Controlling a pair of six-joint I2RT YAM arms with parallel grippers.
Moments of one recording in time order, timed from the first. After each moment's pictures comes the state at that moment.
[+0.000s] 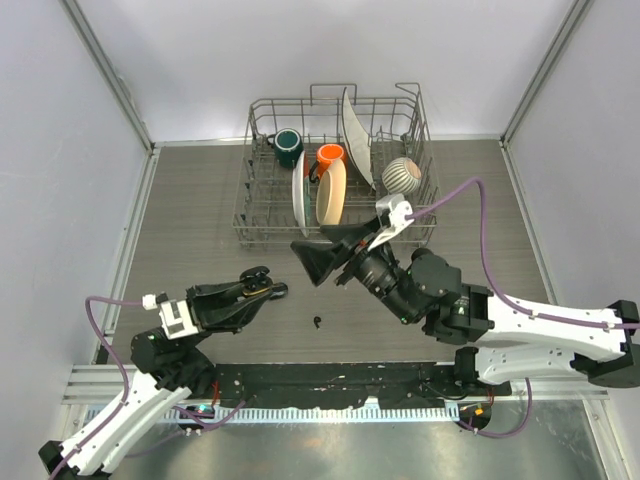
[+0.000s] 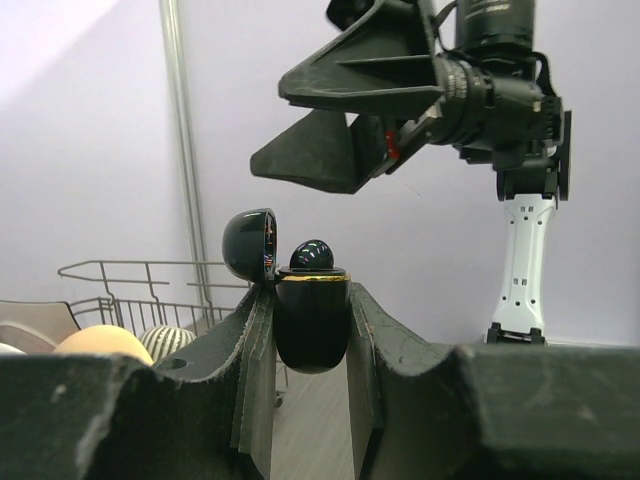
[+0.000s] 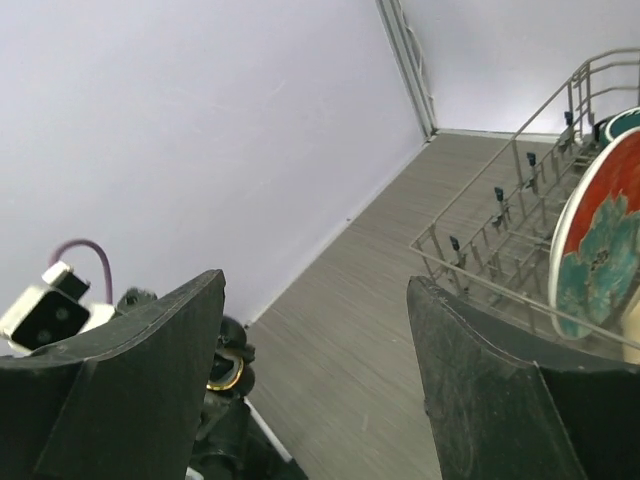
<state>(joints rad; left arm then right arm) -0.71 0.12 0.13 0.75 0.38 -0.26 1.40 1.04 1.05 0.20 0.62 0.30</state>
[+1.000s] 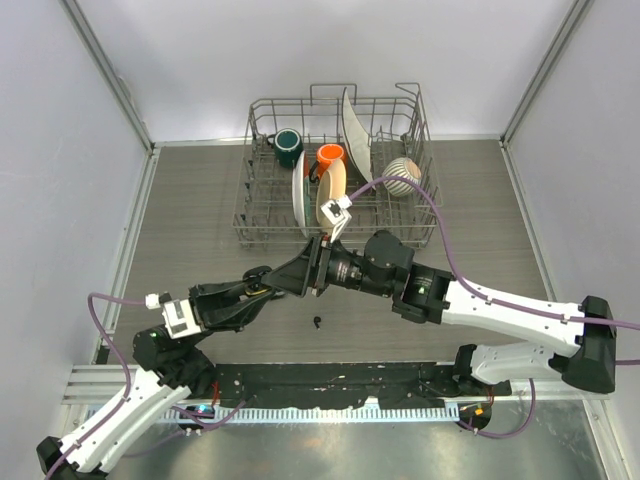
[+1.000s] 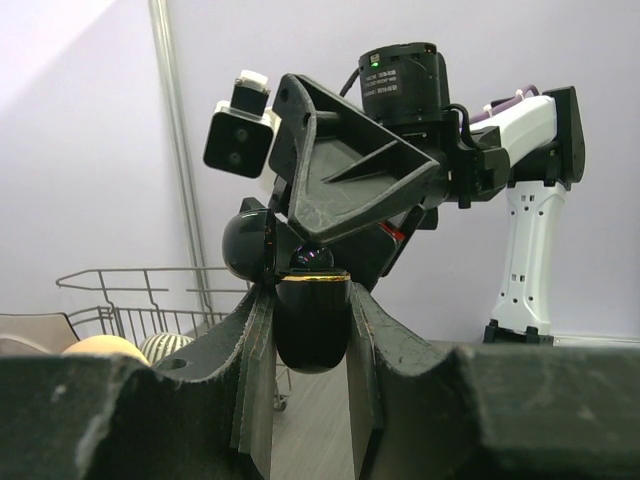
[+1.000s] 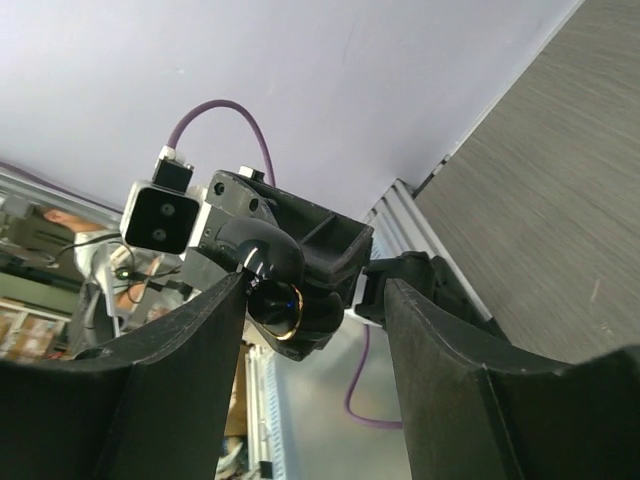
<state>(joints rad) -0.71 0.18 0.13 0.83 0.41 -0.24 1.18 1.18 1.00 0.20 -0.08 0.92</state>
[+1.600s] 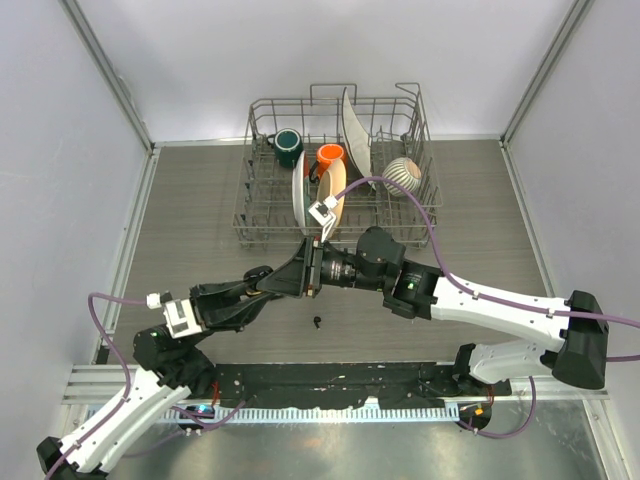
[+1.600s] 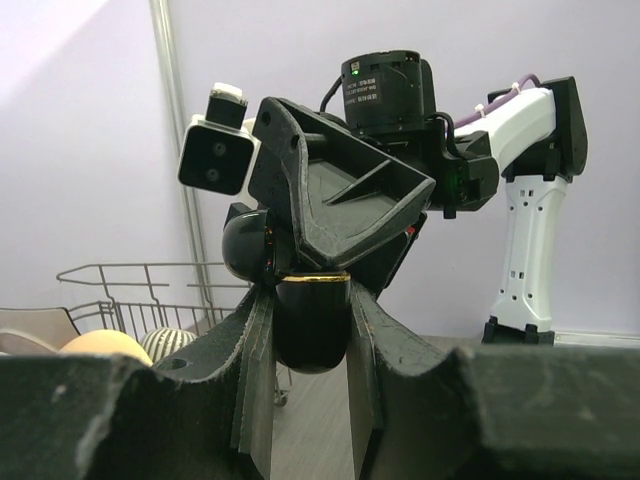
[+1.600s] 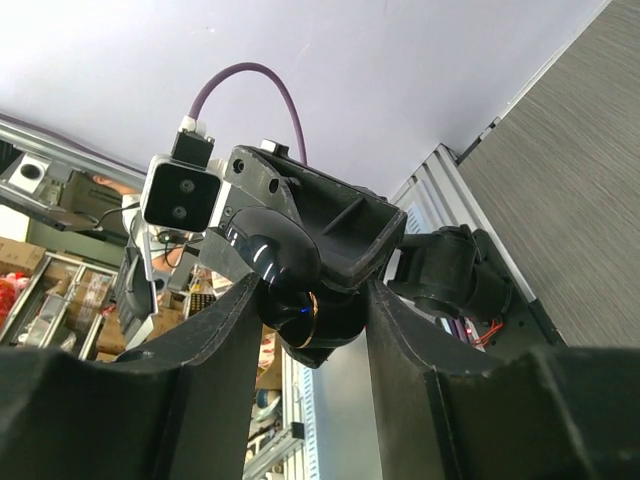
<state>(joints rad) -0.71 0.18 0.13 0.81 0.41 -0.23 1.14 1.25 1.00 0.28 -0.27 1.01</state>
